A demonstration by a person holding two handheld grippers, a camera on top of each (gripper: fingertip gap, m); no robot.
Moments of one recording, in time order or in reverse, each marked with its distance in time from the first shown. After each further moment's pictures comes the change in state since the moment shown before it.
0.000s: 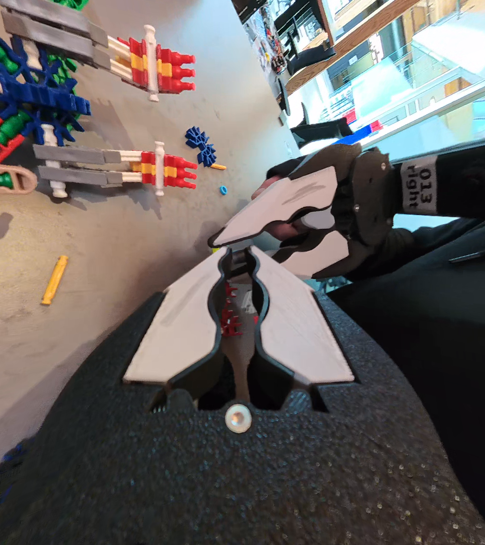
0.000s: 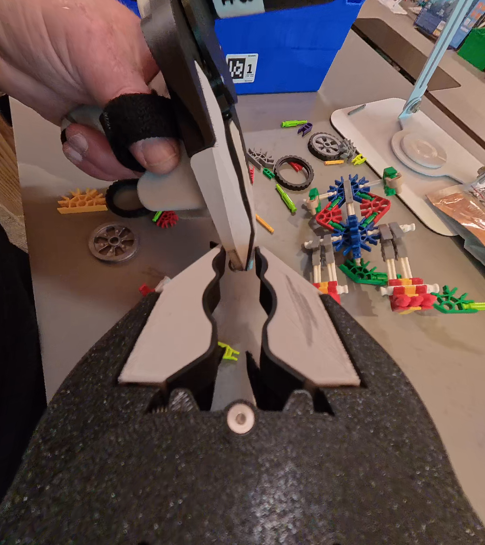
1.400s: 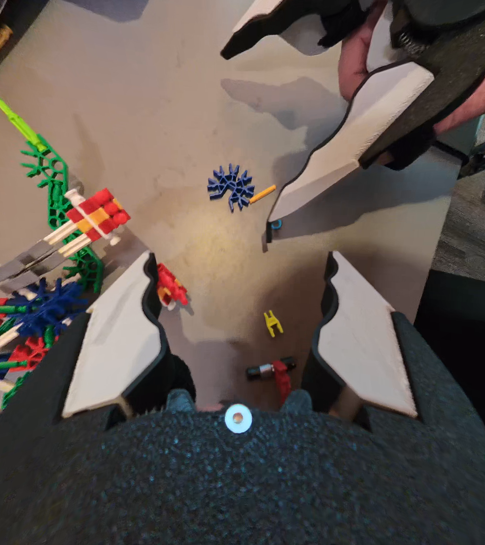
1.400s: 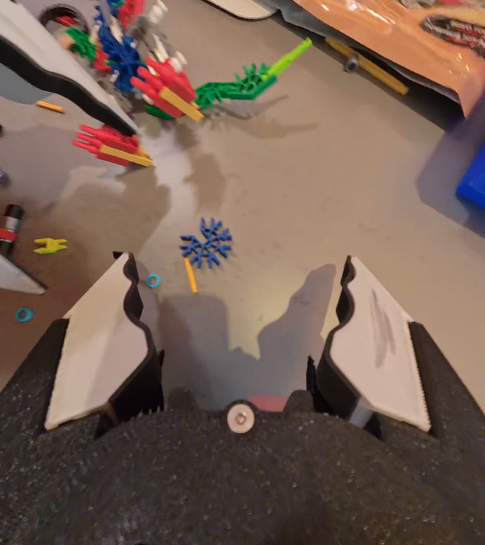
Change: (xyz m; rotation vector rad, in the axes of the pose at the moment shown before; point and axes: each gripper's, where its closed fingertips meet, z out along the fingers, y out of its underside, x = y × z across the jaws) left arm -0.019 -0.026 0.075 -0.252 -0.534 0.605; right arm 0.112 0.116 -0.084 -0.261 0.283 0.412
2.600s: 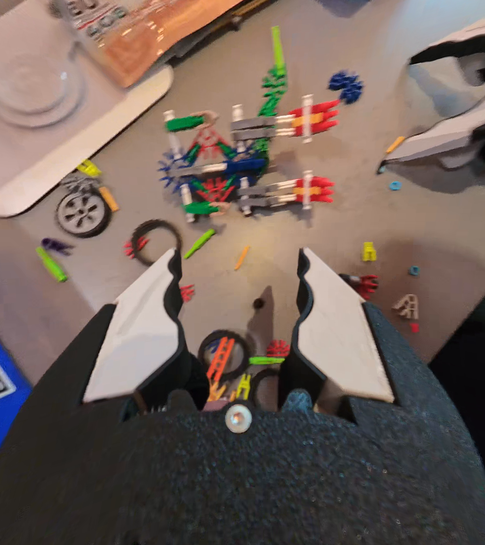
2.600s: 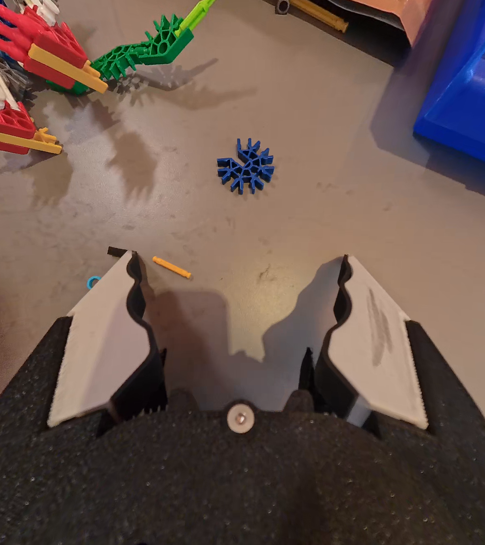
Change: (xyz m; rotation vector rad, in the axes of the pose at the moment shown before) left arm -0.084 0.064 -0.110 0.070 -0.298 -0.296; right arm 0.029 0.021 0.006 -0.038 0.135 0.105
